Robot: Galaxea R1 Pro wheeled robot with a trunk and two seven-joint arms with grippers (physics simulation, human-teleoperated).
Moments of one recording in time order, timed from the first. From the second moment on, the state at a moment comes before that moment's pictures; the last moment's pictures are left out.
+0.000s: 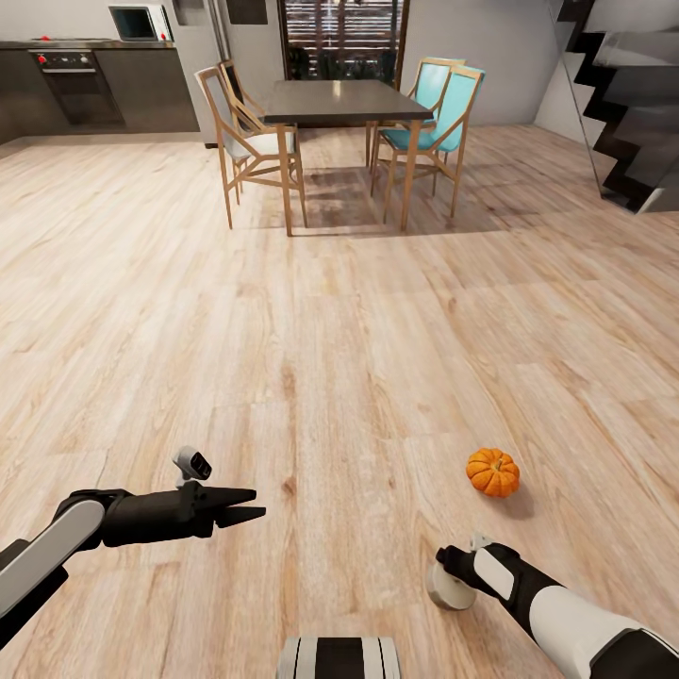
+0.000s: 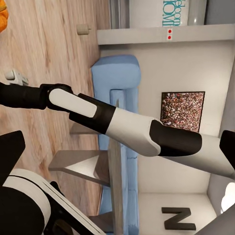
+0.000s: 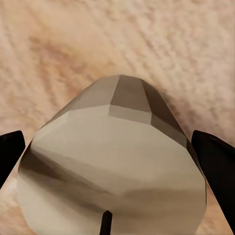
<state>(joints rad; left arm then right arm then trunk) -0.44 0.60 -0.43 -1.51 1.50 1.00 -0.64 -0.74 -0.10 0.54 -0.19 -1.01 0.29 -0.14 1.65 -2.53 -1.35</state>
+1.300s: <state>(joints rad) -0.44 0.60 -0.42 -1.51 1.50 1.00 -0.63 -0.74 -0.10 0.54 -0.19 -1.01 0.29 -0.14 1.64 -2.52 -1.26</state>
